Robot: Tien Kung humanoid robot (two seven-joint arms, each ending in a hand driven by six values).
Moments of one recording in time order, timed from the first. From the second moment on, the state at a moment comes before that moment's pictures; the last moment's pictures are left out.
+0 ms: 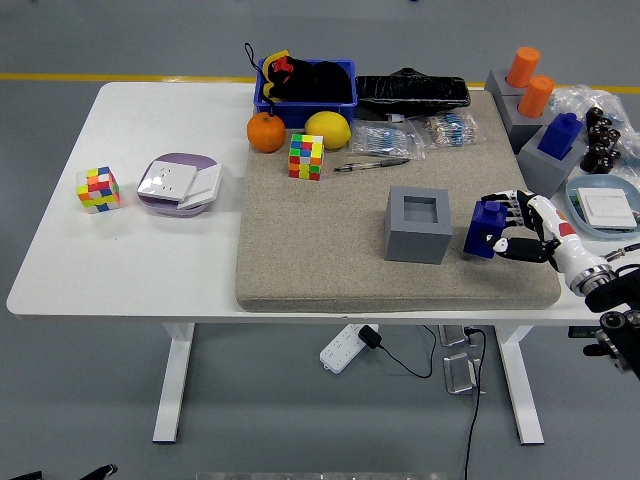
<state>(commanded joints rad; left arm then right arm) -0.24 0.16 -0.03 -0.19 -0.32 0.00 0.16 0.34 -0.24 1.22 1.02 -1.43 -0.01 0.22</state>
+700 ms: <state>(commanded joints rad) -0.25 0.17 -0.04 -0.20 -0.30 0.00 0.17 0.45 -0.23 1.09 1.15 -1.34 0.00 0.22</state>
